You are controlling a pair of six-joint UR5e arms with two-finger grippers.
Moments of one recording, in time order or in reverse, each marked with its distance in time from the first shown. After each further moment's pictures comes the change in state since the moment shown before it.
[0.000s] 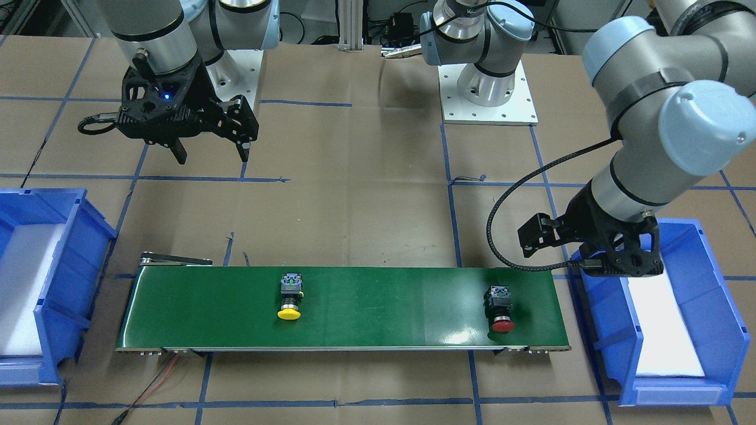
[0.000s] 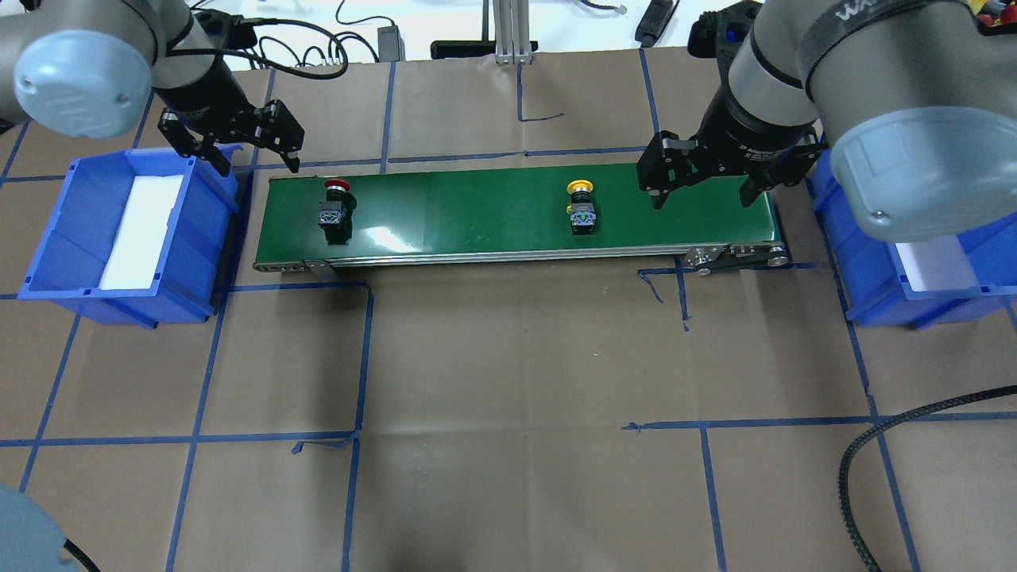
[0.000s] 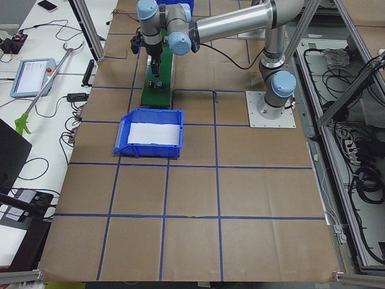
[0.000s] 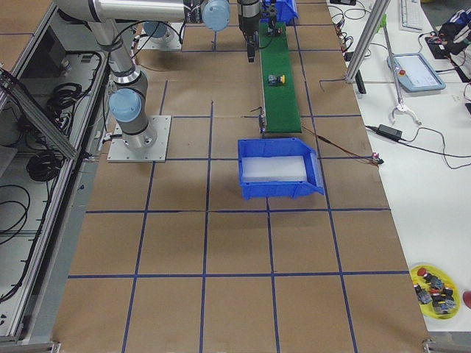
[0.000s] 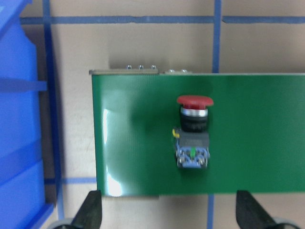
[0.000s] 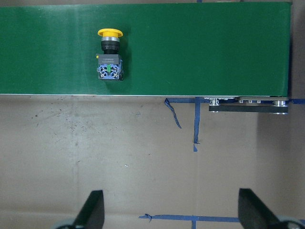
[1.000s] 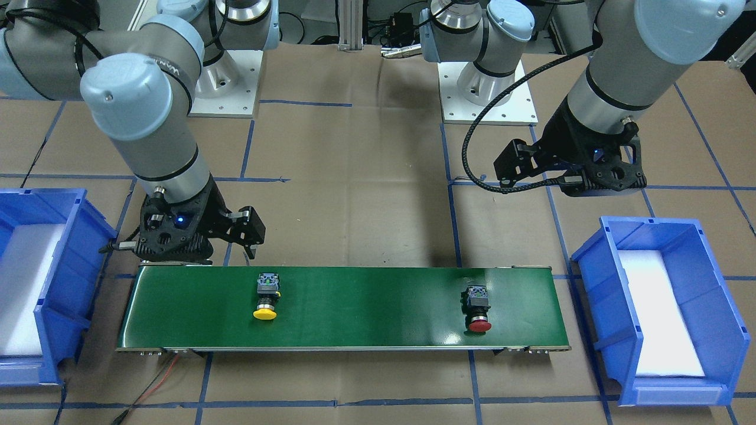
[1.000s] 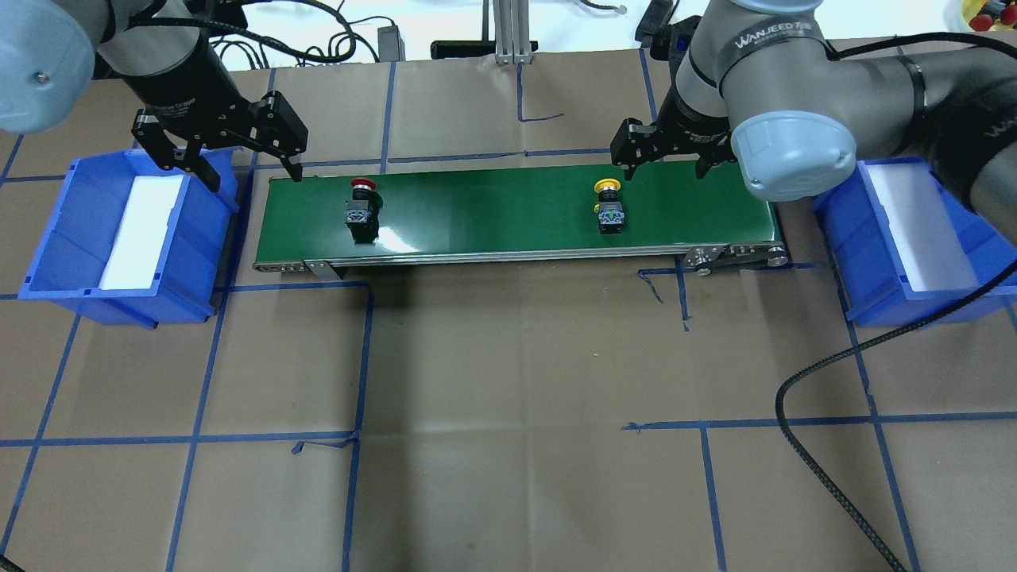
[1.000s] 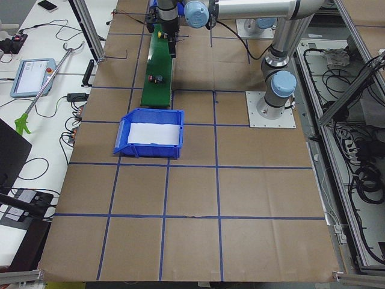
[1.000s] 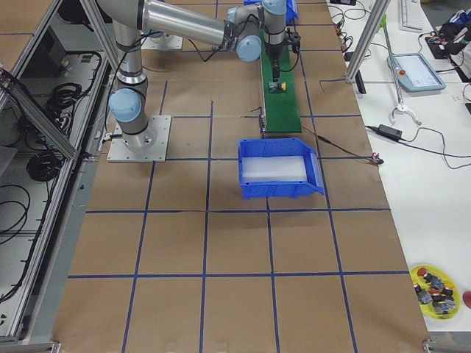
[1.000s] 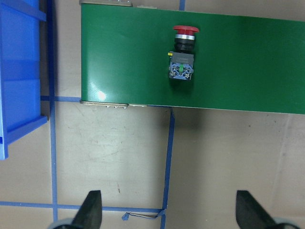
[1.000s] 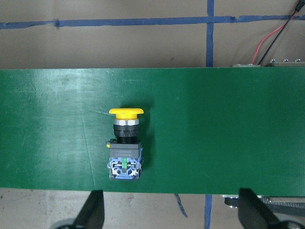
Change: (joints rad) left arm -0.064 0.160 -0.045 -0.125 -0.005 -0.150; right arm -0.016 0.301 -0.039 -0.310 0.005 0.000
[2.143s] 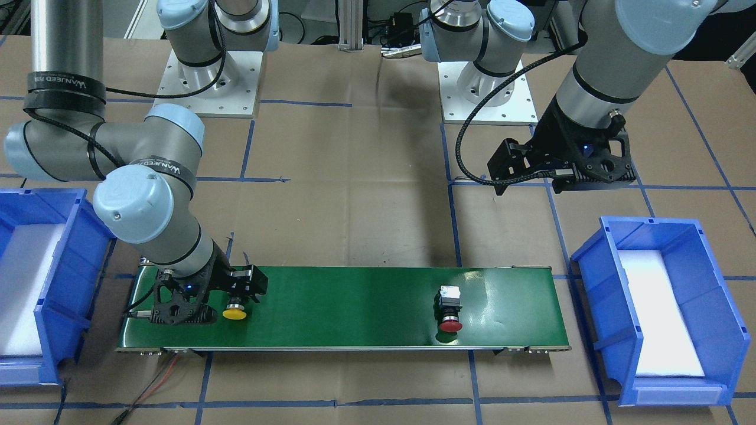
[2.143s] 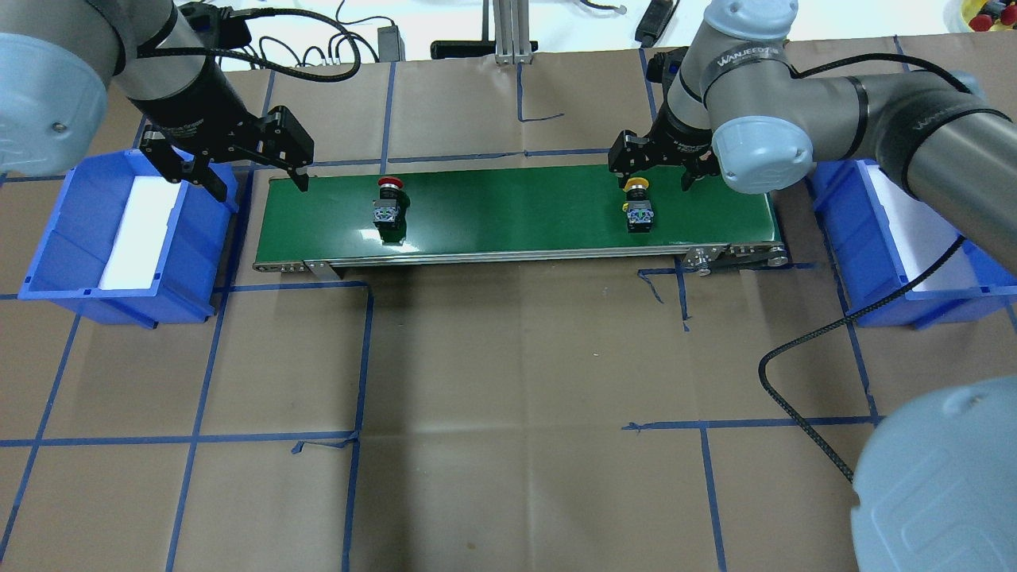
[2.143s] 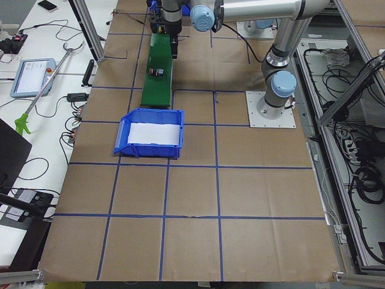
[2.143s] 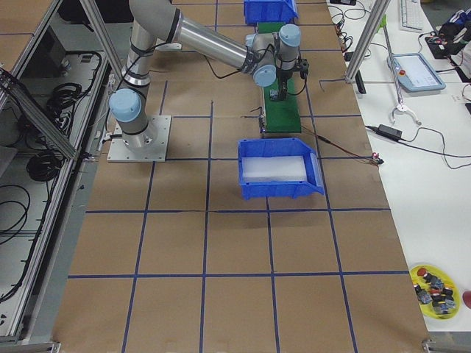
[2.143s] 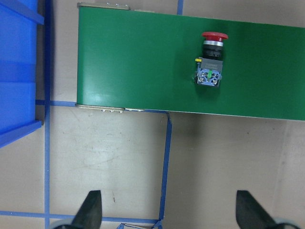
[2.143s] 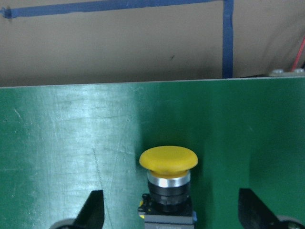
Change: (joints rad) left arm -0.012 0.039 -0.084 0.108 -0.001 -0.001; right arm -0.027 0.184 -0.026 -0.061 0.056 0.002
